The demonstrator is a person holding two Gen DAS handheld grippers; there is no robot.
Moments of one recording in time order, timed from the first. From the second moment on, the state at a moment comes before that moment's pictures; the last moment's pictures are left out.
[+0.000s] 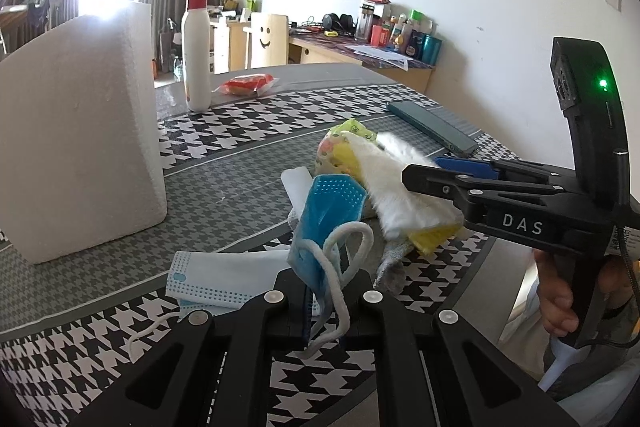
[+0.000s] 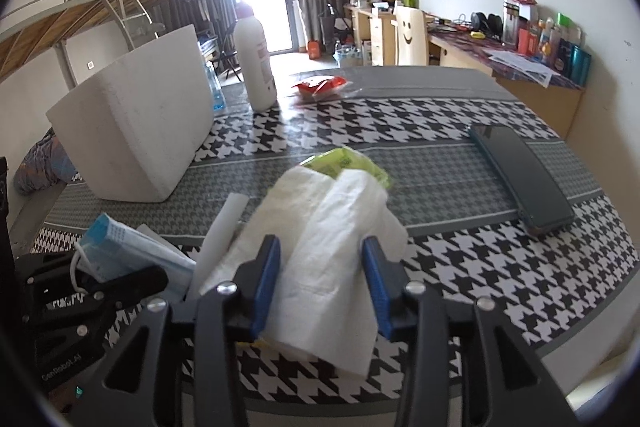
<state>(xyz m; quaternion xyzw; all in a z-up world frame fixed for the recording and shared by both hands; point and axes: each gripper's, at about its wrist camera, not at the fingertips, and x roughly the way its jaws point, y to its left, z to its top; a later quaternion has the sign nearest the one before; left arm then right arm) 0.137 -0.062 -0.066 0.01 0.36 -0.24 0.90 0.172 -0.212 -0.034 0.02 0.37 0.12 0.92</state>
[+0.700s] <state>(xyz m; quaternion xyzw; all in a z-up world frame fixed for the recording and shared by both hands) 0.133 -0.065 -0.068 0.02 0.35 -0.25 0.90 0.174 -0.221 -0.055 0.04 0.41 0.12 0.90</state>
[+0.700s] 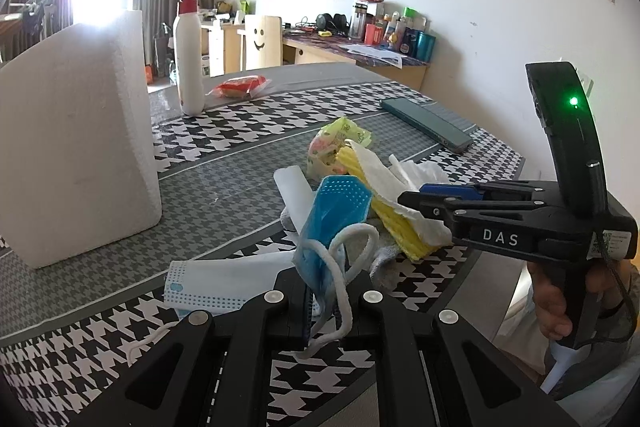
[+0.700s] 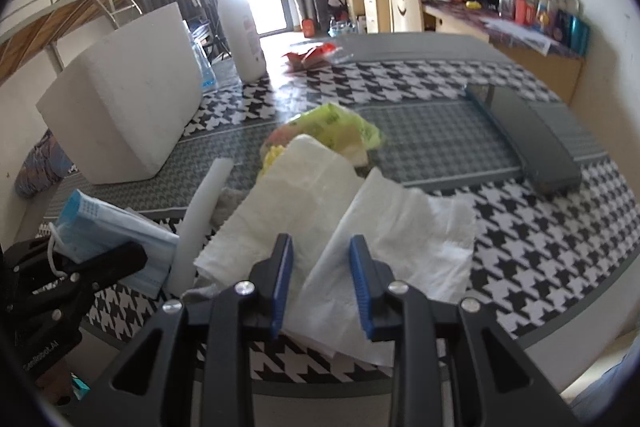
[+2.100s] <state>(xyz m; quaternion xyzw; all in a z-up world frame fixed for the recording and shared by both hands) 0.101 -0.016 0.021 0.00 0.25 -0.20 0.95 0.146 -0.212 0.040 0.05 0.28 0.16 0.95</state>
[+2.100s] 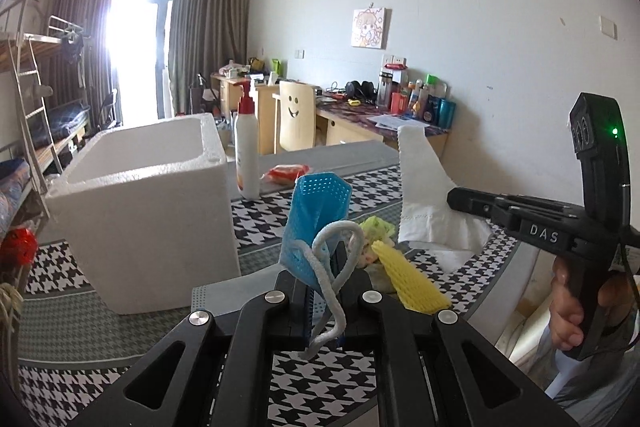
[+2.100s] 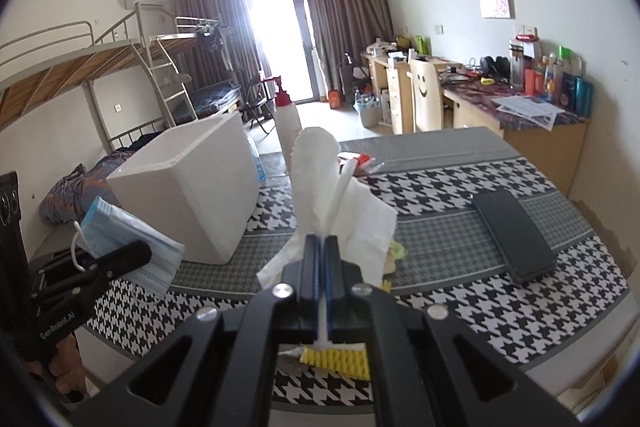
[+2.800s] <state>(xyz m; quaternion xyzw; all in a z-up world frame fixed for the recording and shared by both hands) 0.108 -0.013 0.068 0.01 0.22 -0.18 0.96 0.152 -0.202 0.061 0.03 0.24 0.17 0.96</state>
